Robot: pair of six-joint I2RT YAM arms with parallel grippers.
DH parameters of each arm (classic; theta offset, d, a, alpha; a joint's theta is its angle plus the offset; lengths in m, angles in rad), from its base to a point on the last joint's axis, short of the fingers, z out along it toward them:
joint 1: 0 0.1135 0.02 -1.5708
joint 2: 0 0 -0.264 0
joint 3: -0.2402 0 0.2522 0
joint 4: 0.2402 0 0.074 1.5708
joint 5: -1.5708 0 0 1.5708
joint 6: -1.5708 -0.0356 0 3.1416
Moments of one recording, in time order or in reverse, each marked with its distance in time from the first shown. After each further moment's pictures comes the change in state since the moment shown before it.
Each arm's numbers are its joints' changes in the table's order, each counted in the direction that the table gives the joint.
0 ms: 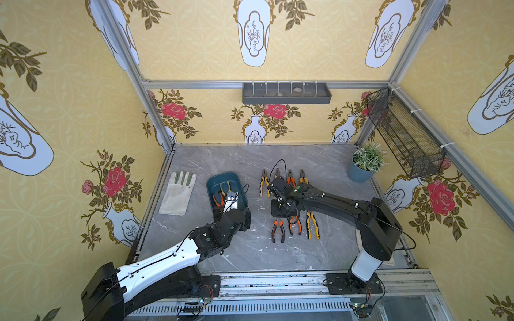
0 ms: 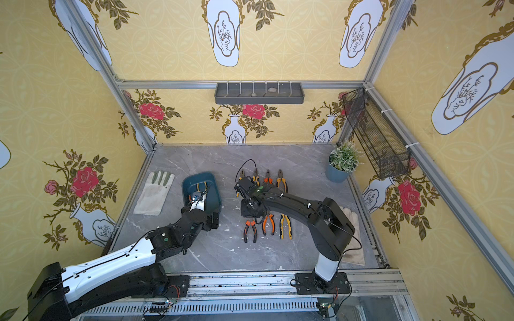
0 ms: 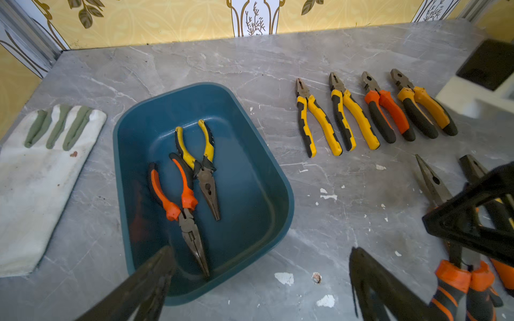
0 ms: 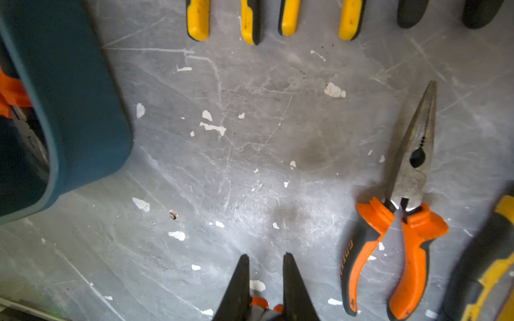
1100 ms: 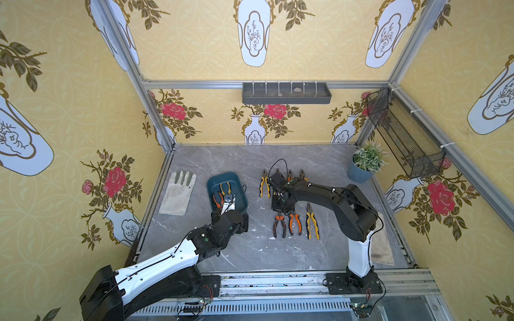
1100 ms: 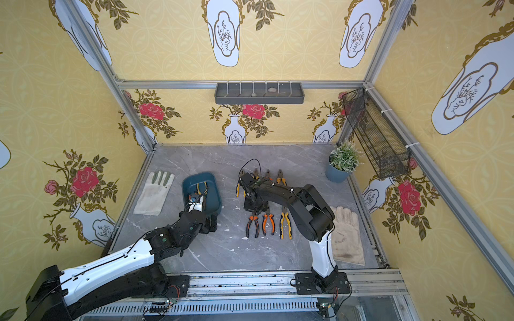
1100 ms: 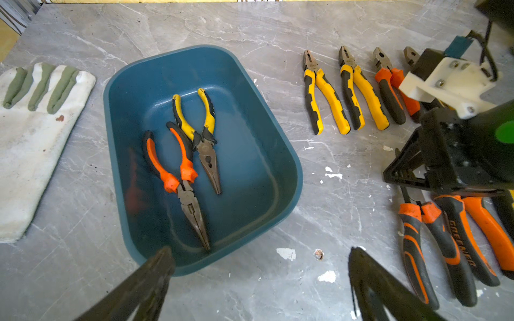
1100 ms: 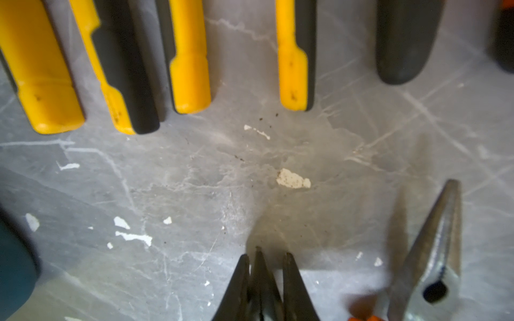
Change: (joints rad) left arm 0.015 -0.026 0.018 0.079 -0.053 0.068; right arm -0.110 0.235 -0.094 -0.032 0.007 -0.026
